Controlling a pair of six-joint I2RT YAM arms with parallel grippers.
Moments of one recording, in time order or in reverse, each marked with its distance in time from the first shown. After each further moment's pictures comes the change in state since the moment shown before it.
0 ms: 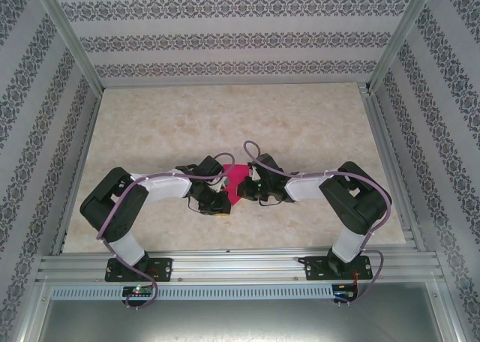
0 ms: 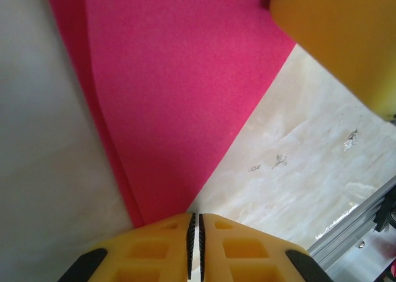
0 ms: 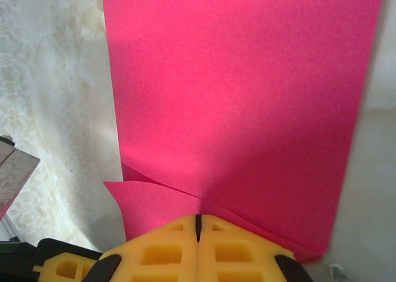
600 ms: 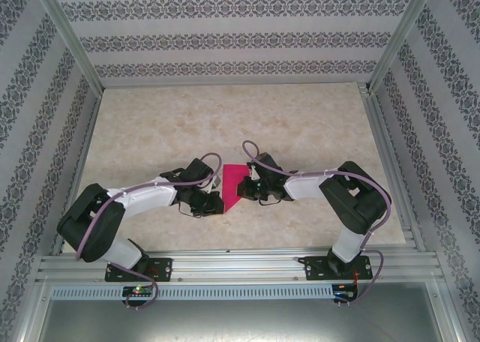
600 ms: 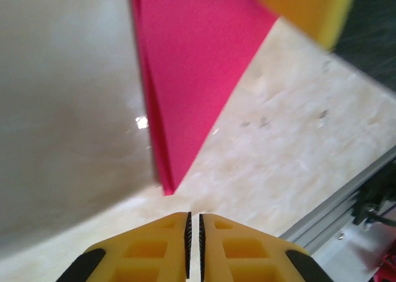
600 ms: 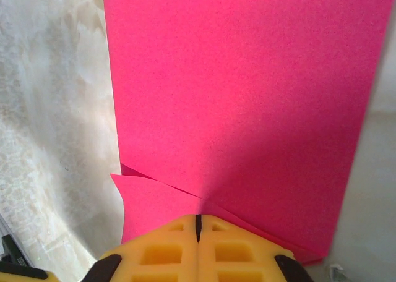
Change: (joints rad) left arm 0.028 -0.206 -0.112 0.034 -0.017 -0.079; right arm 0.000 0.003 0.022 -0.041 0.002 -0.022
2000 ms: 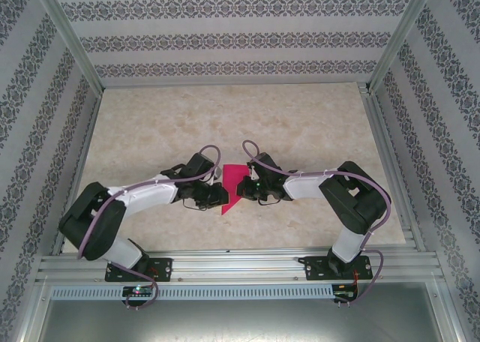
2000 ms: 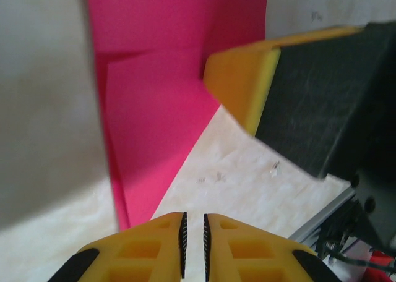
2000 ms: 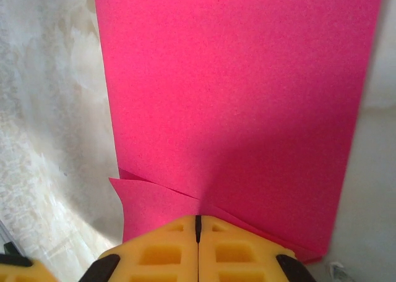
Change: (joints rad) left arm 0.006 0.049 0.037 0.112 -0.028 -0.087; right arm 0.007 0.002 0.011 -0.017 0.016 0.035
